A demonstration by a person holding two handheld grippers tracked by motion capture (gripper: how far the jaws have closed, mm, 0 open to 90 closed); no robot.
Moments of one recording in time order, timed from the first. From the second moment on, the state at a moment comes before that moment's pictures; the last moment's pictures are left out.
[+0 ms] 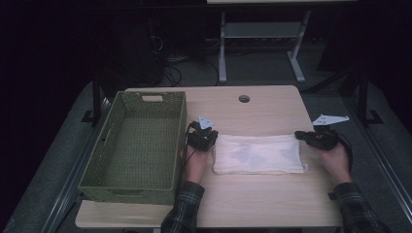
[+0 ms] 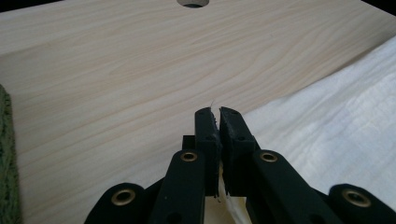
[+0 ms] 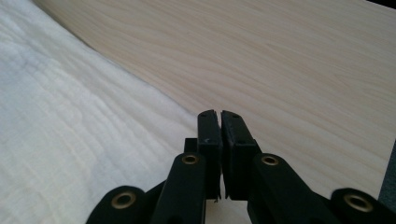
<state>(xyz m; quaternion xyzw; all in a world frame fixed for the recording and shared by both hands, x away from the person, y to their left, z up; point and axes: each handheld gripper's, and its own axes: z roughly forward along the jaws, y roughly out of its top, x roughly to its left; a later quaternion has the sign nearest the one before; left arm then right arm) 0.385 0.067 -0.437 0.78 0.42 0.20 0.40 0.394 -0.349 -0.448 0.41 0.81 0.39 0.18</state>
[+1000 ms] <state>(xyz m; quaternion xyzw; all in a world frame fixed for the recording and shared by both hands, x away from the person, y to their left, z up) 0.308 0.071 -0.446 0.78 0.42 0.22 0.41 0.311 -0.353 -0.450 0.38 0.82 0.40 0.16</state>
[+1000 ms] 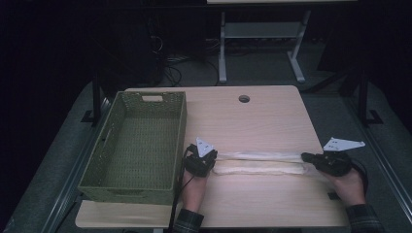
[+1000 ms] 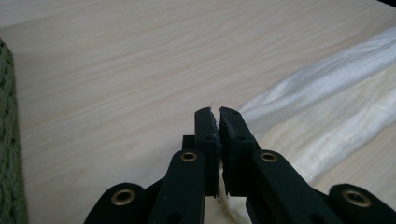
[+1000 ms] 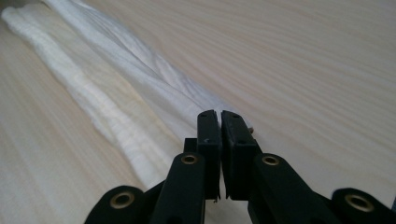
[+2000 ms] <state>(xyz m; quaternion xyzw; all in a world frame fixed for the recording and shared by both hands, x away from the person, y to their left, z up) 0.285 0.063 -0.470 0.81 0.41 0.13 0.40 0.281 -0.342 -0.467 0.38 0.84 0.38 0.10</state>
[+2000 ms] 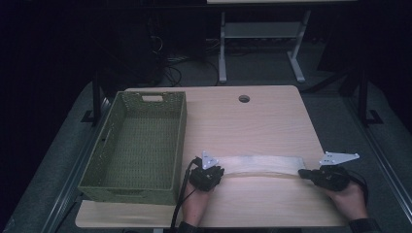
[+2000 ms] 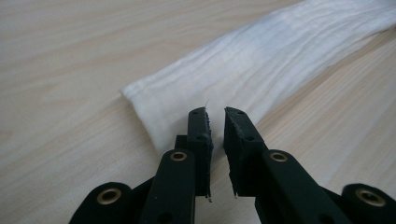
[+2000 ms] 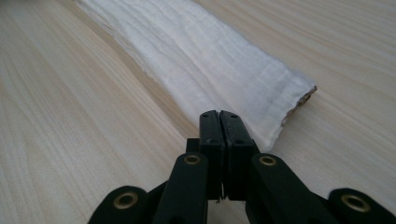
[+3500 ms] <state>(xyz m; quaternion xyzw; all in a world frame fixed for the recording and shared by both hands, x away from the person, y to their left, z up) 0.321 0.060 -0.441 0.82 0.36 0.15 0.41 0.402 -0.289 -0.470 0.37 0.85 0.35 0.13</state>
